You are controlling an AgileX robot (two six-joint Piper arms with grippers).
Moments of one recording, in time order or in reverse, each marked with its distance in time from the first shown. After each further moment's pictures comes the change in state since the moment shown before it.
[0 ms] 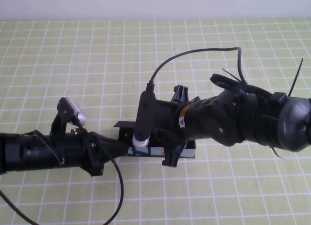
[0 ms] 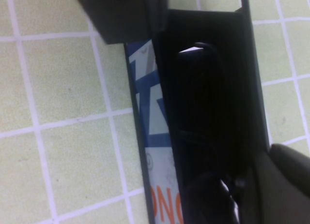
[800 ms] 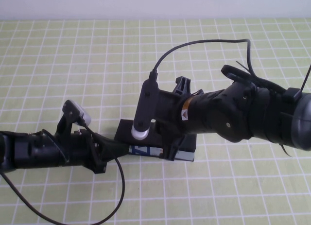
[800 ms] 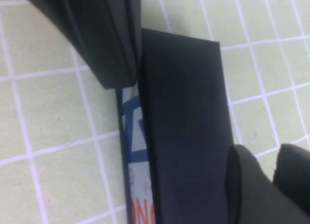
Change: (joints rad) right arm 0.000 -0.049 0.002 0.047 -0.015 0.002; left arm 0.000 0.123 -0.065 -0.017 -0.019 0.039
